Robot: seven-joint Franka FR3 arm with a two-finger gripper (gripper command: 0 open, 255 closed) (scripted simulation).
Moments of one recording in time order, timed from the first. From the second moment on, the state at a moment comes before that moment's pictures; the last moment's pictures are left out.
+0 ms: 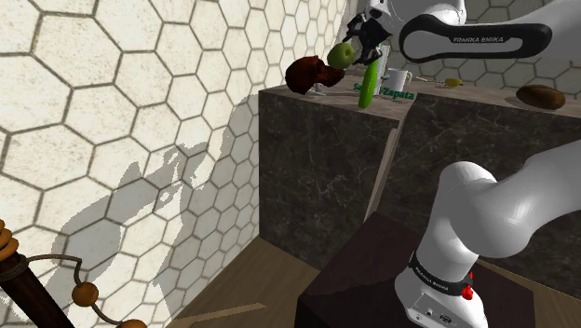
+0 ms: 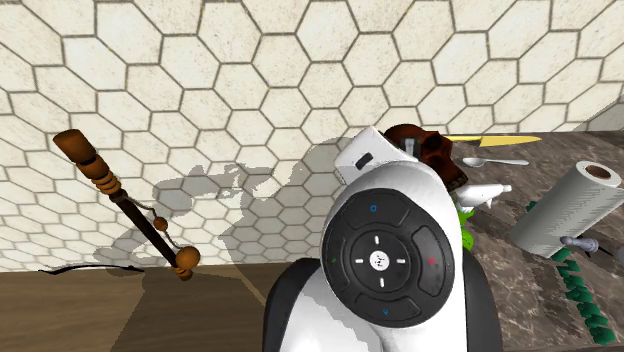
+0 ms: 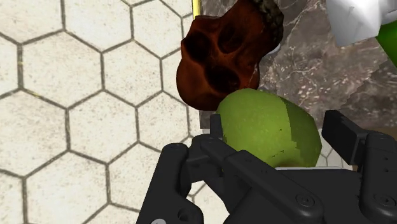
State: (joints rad) arm 0.36 -0.84 -0.62 -2.32 -0.85 2.50 -1.37
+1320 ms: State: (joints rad) arm 0.52 -0.85 -0.90 -2.02 -0.75 2.41 -1.72
